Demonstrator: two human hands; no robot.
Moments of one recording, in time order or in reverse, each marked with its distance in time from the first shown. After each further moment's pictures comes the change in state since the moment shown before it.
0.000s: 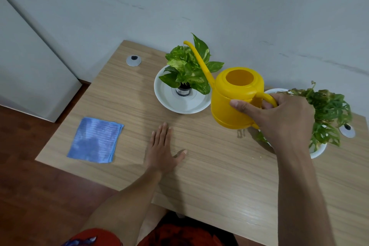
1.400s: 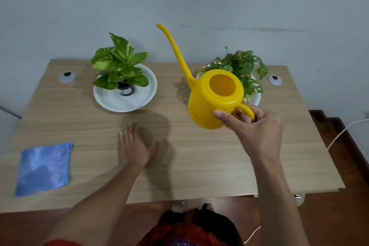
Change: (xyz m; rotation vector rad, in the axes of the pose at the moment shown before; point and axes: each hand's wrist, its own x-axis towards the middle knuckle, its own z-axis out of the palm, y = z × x) left_hand -0.005 0.073 -0.023 0.031 0.034 0.019; right_hand -0.094 0.122 -0.063 0.410 0.218 0.177
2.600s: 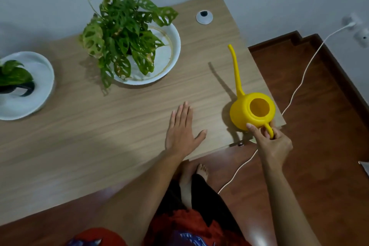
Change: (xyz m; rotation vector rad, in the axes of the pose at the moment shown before) left_hand -0.132 0.332 0.156 0.147 -0.272 0.638; right_hand -0.038 0.354 -0.221 -0.115 0.394 0.652
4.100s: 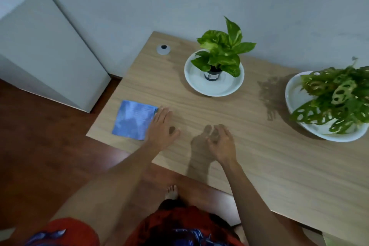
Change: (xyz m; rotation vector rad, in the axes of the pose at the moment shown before) left_hand -0.266 -0.472 -0.114 -0.276 0.281 -0.610; right_hand -0.394 -0.168 0.364 -0.488 -0.940 -0.770
